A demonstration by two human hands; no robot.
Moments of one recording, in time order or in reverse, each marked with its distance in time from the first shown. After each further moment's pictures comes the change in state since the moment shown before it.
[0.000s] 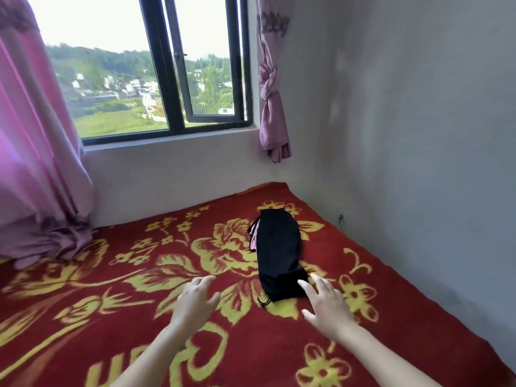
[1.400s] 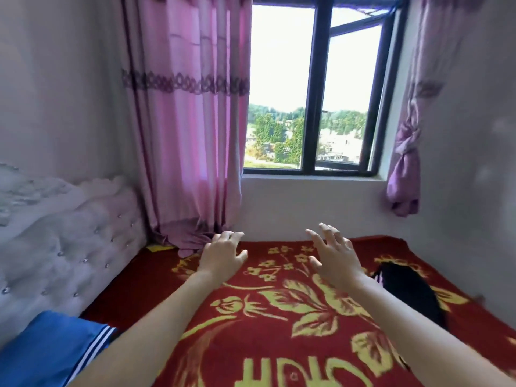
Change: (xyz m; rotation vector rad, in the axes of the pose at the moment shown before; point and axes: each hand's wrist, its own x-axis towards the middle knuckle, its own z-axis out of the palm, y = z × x) left_hand -0.111 -0.273 -0.306 0.249 0.420 -0.069; right_hand 0.035 -0.437 -0.163 0.047 0.440 -0.411
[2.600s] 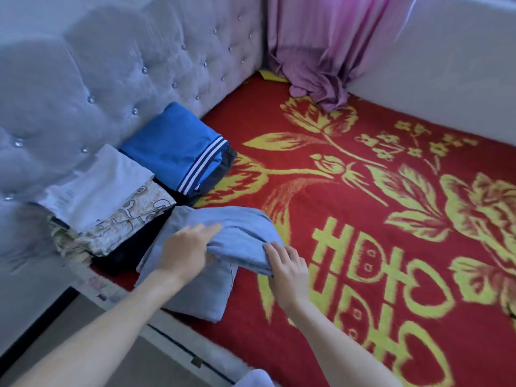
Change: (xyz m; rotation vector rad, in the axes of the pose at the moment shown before) left_hand -0.276 -0.181 0.066 0.152 -0.206 -0.446; right_hand -0.180 -0.258 0.203 0.565 -0.262 -0.371
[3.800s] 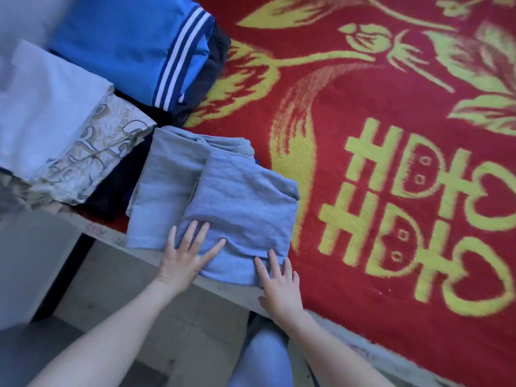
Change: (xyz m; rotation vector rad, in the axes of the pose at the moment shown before) left_hand -0.107 -0.108 0.209 0.437 -0.042 0.419; right_hand -0.123 -0.032 0.139 0.034 -1.054 0.375
